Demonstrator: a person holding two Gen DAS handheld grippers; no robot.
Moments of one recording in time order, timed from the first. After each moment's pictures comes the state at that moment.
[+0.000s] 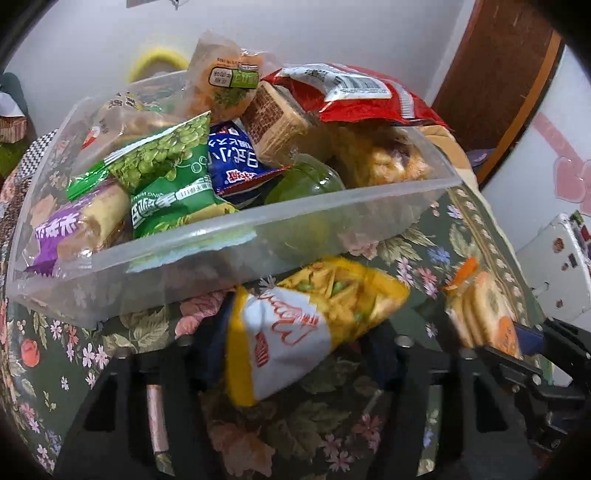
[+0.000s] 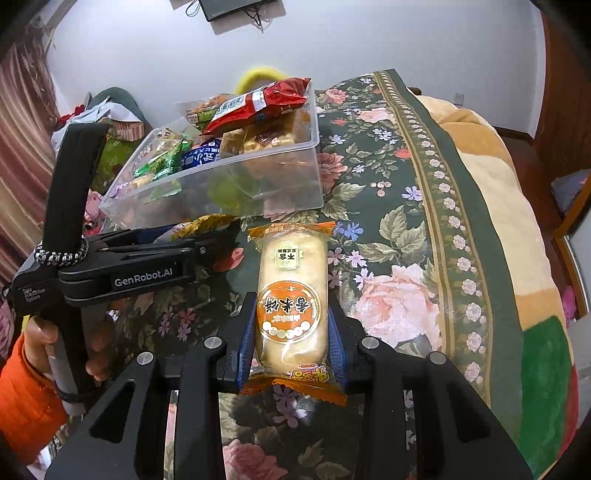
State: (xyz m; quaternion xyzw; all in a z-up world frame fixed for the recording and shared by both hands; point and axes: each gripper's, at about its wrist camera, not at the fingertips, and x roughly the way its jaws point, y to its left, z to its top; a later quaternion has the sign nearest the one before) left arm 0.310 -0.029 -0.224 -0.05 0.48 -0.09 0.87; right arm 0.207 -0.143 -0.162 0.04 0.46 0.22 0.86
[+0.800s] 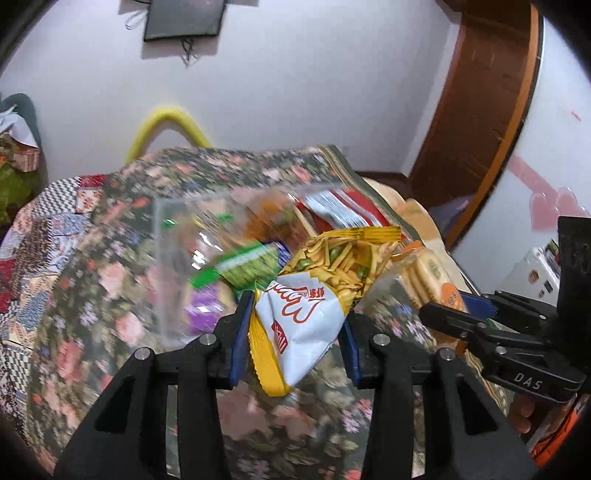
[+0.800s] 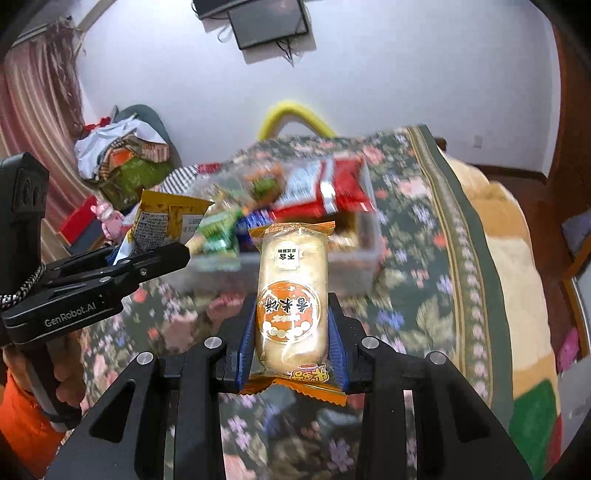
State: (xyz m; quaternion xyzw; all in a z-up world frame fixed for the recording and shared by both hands) left arm 0.262 0.051 -0.120 -0.07 0.37 -0.08 0.92; right arm 0.232 -0.102 -0.097 0.03 0.38 0.26 0.89
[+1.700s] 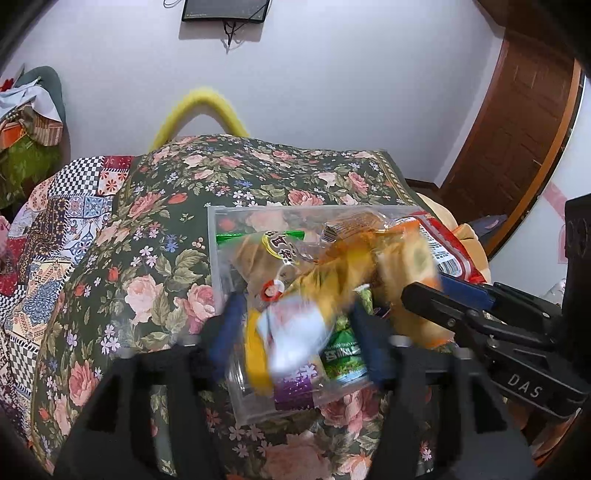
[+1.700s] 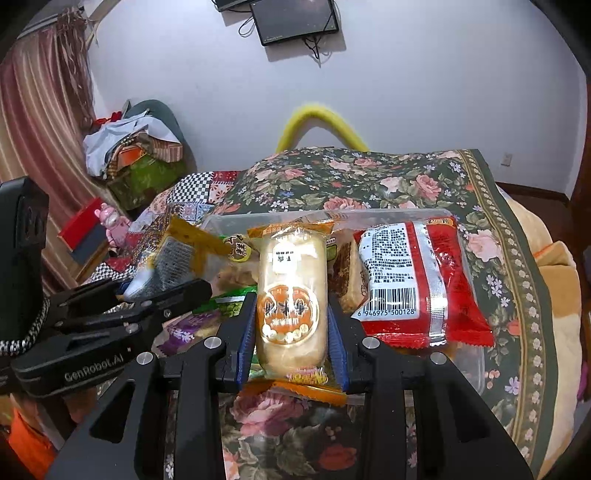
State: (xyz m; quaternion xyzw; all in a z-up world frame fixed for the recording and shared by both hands) left arm 0.319 0.088 -0.144 -0.10 0.38 -0.03 0.92; right arm 0.294 -0.030 -0.105 0.02 0.40 0.28 0.87
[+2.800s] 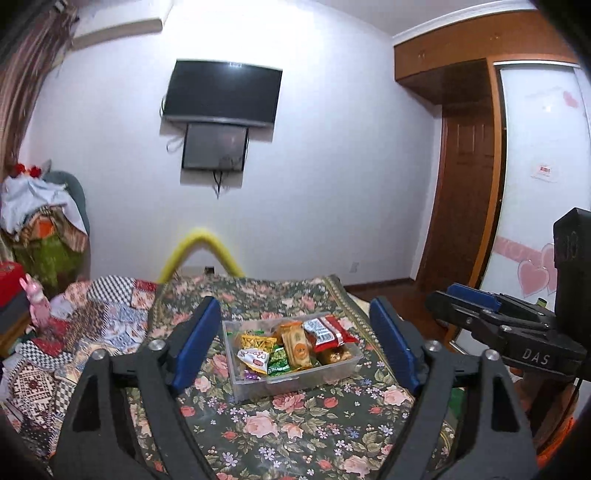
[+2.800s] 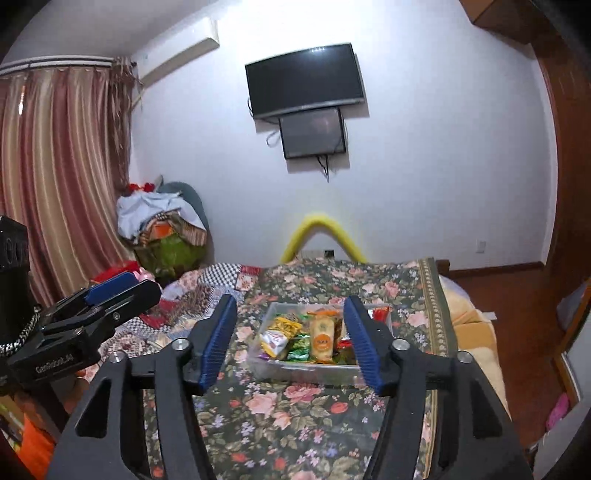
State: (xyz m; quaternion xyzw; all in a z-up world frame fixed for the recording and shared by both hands) left arm 0.073 0.036 0.036 -0.05 0.13 -0.03 0.99; right arm 0.109 -0.099 0.058 0.03 0.20 0.27 0.94
